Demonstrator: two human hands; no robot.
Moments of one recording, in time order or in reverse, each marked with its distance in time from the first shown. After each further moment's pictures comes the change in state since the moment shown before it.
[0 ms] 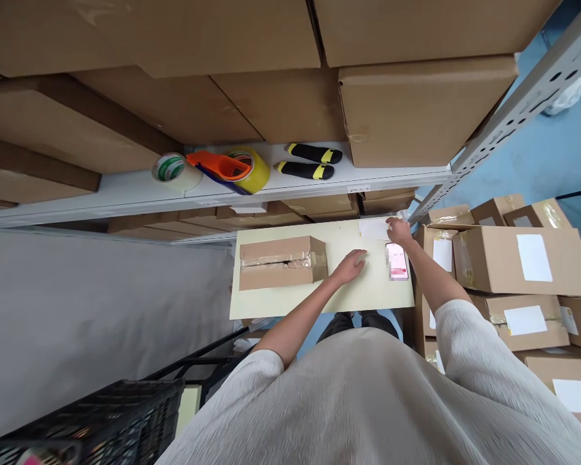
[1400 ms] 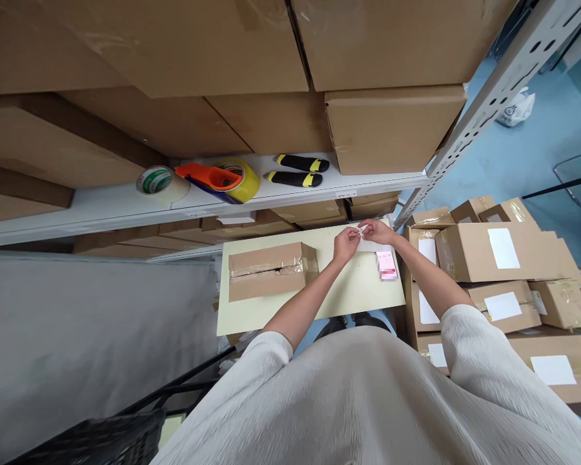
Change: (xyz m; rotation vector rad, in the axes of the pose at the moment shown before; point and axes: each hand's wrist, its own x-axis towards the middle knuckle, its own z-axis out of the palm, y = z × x) left_hand 0.067 0.063 -0.026 -0.512 0.493 -0.099; right_hand -0.033 -0.048 -0.056 0.895 -0.275 -0.199
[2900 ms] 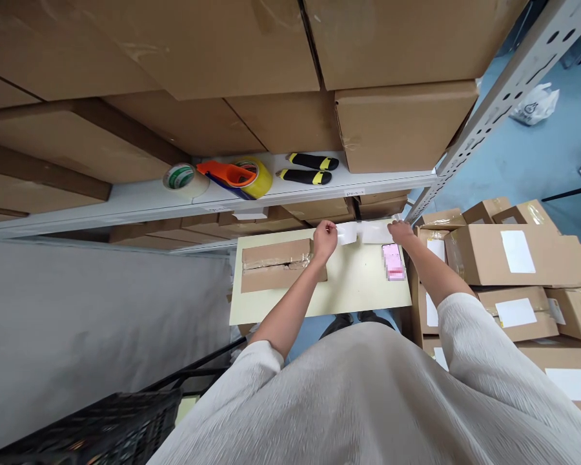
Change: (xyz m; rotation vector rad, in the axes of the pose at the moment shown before) left_hand -0.006 0.027 -0.087 0.191 0.243 0.044; right_hand 0.001 0.037 -0.033 -1.241 -0.037 0.222
